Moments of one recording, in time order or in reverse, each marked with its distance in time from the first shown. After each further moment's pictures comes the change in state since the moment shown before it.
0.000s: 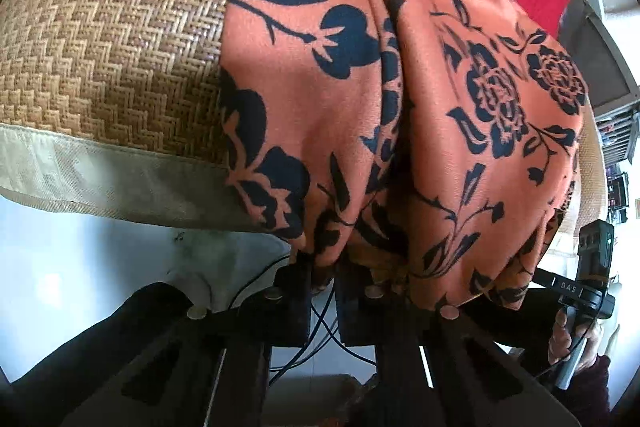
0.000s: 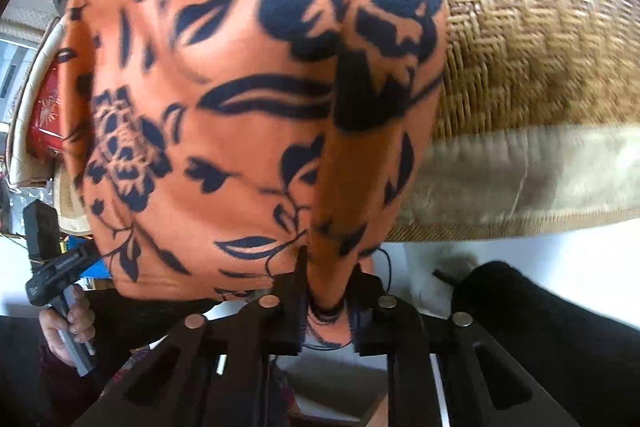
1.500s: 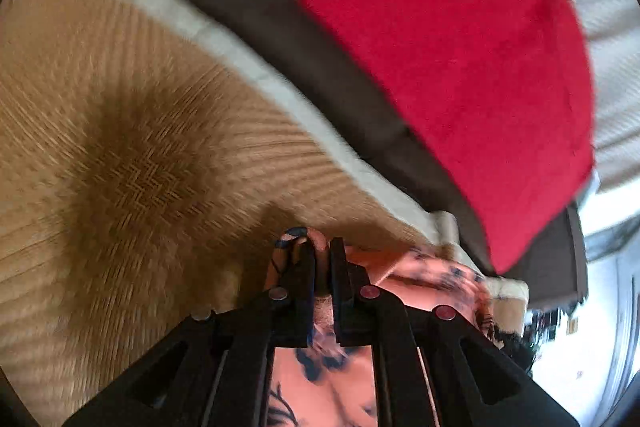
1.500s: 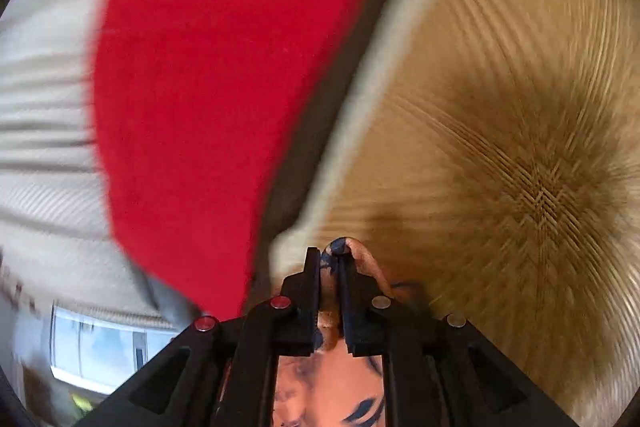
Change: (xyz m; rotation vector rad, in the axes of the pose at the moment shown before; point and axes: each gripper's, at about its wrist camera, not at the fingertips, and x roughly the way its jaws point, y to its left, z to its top) left arm -0.040 0.035 0.372 -0.308 -0.262 -0.266; right arm -0.101 -0.061 0.314 0.612 -0.500 0.491
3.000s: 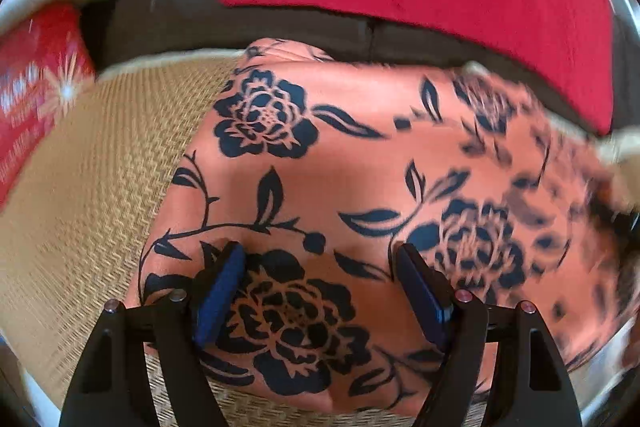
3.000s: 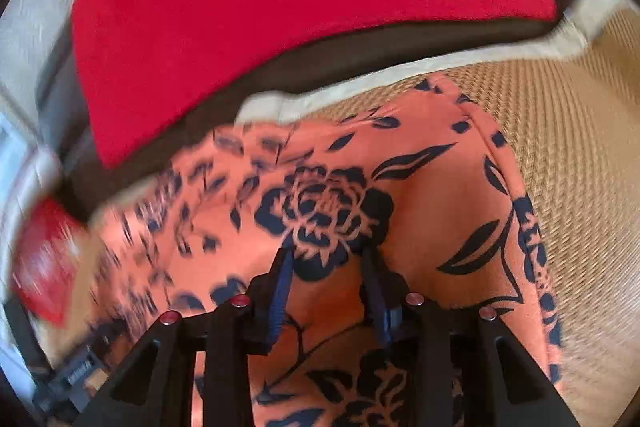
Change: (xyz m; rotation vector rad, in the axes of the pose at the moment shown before) left arm -0.019 -0.098 -0.180 0.562 -0.113 0.557; right arm 0.012 0.101 -0.161 -0.784 0.037 -0.500
